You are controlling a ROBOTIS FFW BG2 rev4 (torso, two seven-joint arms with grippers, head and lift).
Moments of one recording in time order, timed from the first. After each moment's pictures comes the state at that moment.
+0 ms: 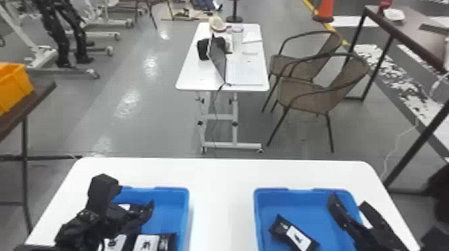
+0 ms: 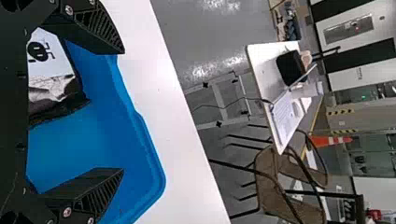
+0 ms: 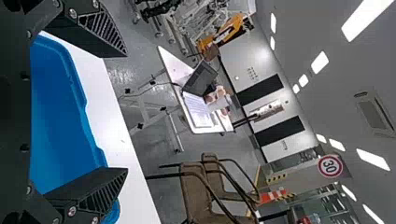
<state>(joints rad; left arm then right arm) 0.14 0.11 0.16 -1.63 -0.30 0.35 -0.48 0.40 0.00 -0.21 -1.77 -0.45 0.10 0.33</state>
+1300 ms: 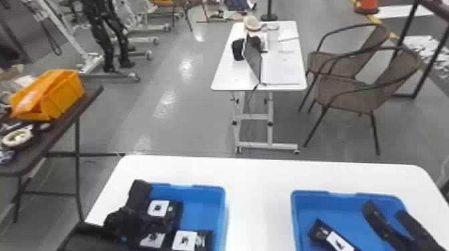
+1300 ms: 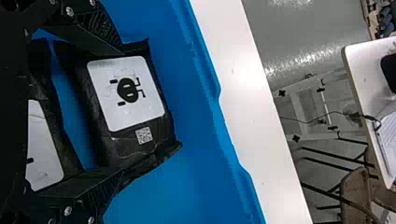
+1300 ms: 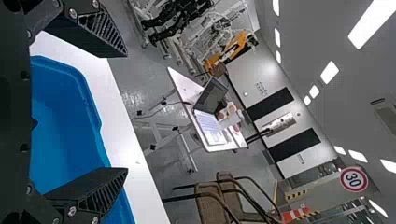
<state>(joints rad) -0.08 0.18 0.20 -1.18 -0.39 0.37 -0.52 0.37 0.00 -0.21 -1.72 -0.49 0.15 0.41</state>
